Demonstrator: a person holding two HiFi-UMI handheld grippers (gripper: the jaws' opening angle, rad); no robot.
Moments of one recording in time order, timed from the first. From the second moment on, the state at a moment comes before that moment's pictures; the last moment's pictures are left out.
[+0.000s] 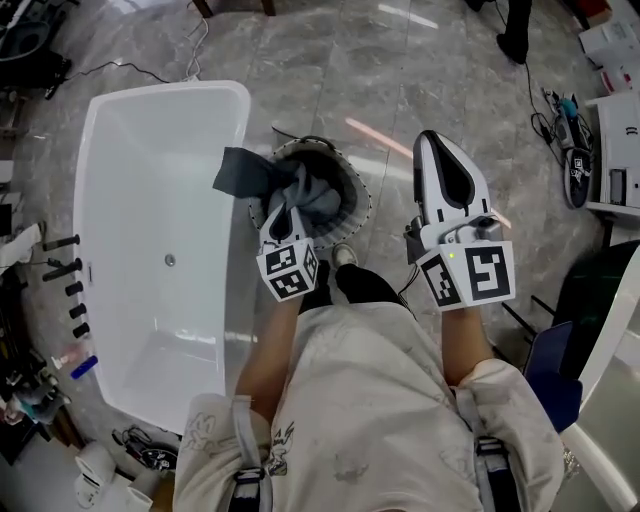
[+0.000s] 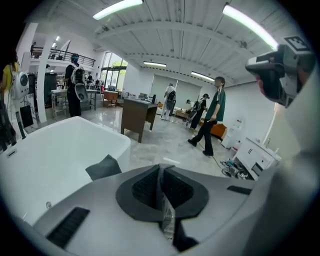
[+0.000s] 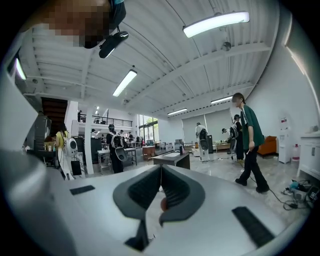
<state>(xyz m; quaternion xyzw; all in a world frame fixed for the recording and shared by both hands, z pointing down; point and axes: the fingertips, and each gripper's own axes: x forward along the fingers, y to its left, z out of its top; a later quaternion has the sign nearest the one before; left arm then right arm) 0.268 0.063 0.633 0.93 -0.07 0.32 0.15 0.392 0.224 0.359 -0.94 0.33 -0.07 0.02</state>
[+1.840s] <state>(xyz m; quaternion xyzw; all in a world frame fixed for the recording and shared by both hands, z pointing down) 0.255 0.063 0.715 0.90 -0.02 0.43 0.13 0.395 0.196 0.373 -0.93 0.36 -0.09 0.01</state>
